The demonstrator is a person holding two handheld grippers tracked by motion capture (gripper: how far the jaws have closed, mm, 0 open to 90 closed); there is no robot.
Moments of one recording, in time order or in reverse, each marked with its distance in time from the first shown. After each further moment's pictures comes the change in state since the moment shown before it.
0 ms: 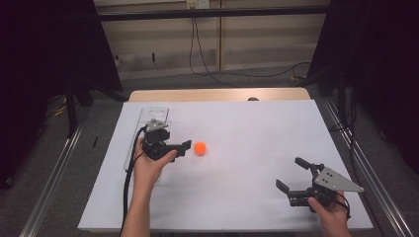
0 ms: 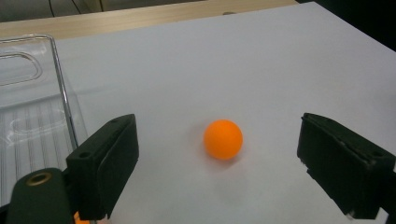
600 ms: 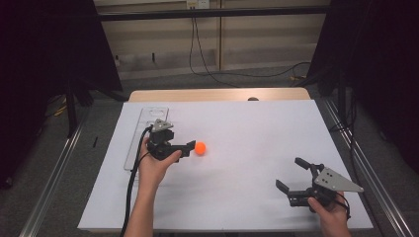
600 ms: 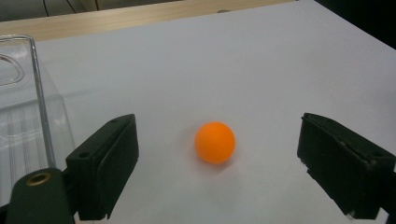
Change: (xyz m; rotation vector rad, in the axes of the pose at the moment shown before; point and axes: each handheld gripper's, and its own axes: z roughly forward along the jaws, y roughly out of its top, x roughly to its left) left arm -0.007 0.000 0.009 0.013 -0.004 0.020; right arm 0.000 0.000 0.000 0.002 0.002 -0.004
